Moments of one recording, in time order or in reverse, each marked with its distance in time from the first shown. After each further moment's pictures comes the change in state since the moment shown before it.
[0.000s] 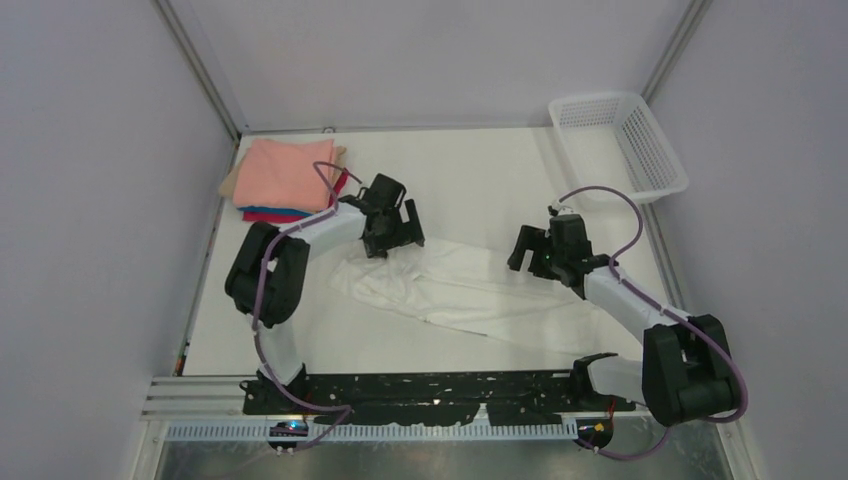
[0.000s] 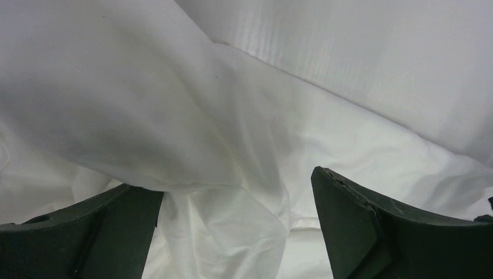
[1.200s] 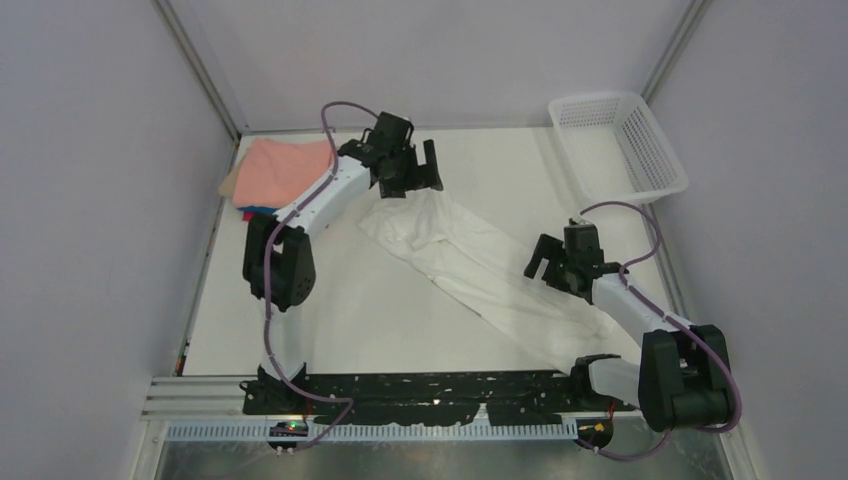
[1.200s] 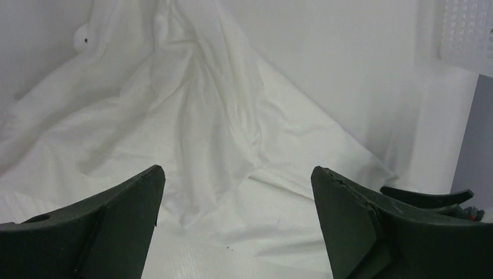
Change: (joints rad) left arm 0.048 0.269 0.721 -0.230 0.146 0.188; right arm -0.114 -0.051 -0.044 -0.077 0.048 0.042
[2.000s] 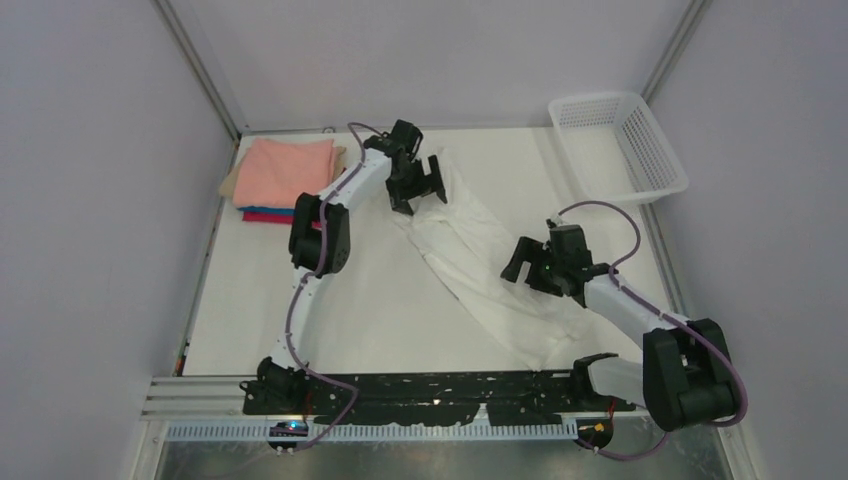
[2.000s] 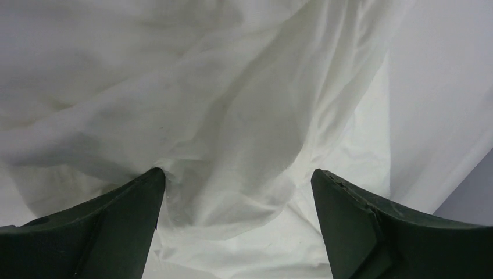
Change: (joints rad) left arm 0.025 0.349 0.270 -0.209 0.093 -0.097; right arm 0.074 0.013 -0.026 0.051 -0.151 0.034
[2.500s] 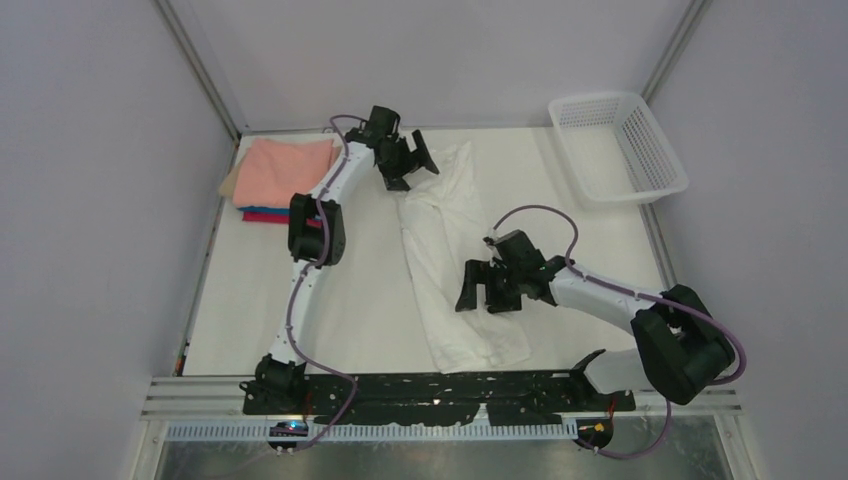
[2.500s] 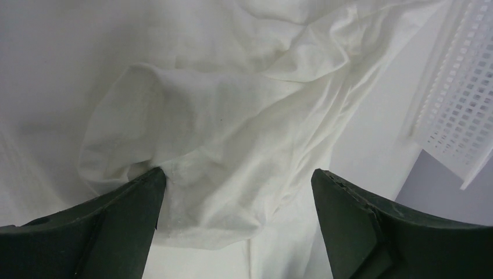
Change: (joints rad) left arm 0.126 0.216 0.333 0.068 0.158 -0.019; right arm 0.370 0.142 0.123 -0.097 -0.165 0.071
